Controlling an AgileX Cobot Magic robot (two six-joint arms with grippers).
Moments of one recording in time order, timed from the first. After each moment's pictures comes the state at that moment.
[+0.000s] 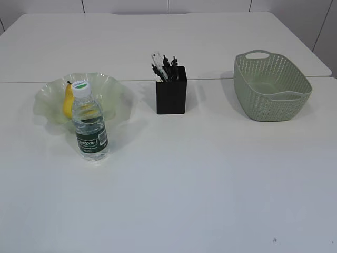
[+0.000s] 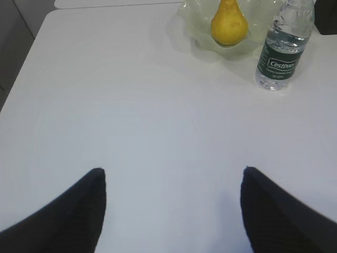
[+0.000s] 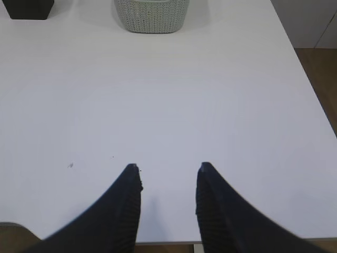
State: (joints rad) left arm 0.03 0.01 -0.52 0.01 1.11 -0.01; right arm 0.02 0.03 -0.50 -0.10 1.15 0.01
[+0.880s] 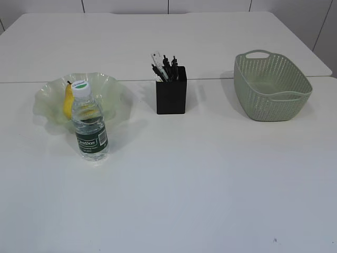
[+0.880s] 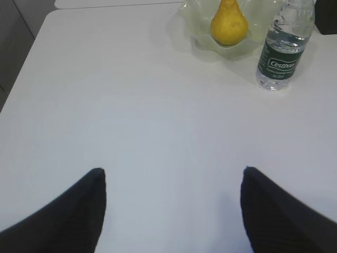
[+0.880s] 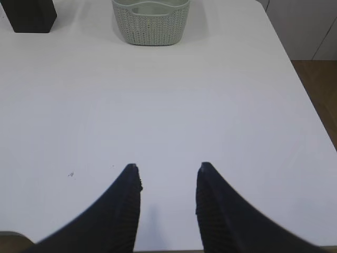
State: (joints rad) left arm 0.03 0.01 -0.52 0.01 1.11 -0.01; right arm 0.02 -0.01 -0.50 -0.10 1.15 0.01
